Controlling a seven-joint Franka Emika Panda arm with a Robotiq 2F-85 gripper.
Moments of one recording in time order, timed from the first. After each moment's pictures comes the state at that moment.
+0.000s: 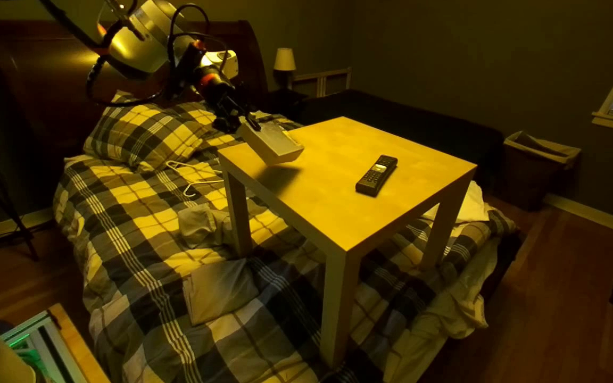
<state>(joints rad) 0.30 0.30 0.30 -1.75 -0.89 1.33 0.37</state>
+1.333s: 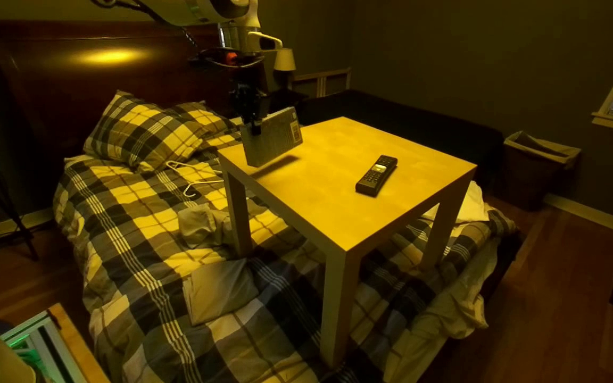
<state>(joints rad) 0.15 0.12 0.13 -1.82 -0.16 1.86 0.41</state>
